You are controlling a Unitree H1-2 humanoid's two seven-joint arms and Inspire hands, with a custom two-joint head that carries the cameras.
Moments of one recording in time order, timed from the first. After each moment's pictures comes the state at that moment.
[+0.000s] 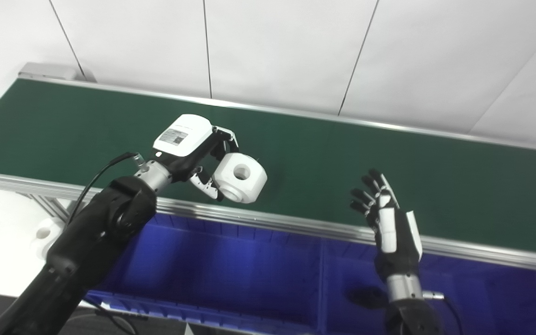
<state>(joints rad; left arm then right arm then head) -0.34 0.38 -0.40 0.02 0.76 -0.11 -0.14 0.14 0.03 0.00 -0.29 0.00 0.18 -0.03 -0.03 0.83</state>
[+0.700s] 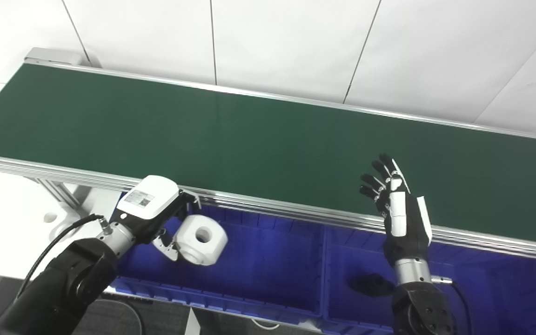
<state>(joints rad) -0.06 0.47 -0.36 -0.01 0.94 -0.15 -0.11 0.11 0.01 0.01 -0.28 0.01 0.19 -0.03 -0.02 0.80</state>
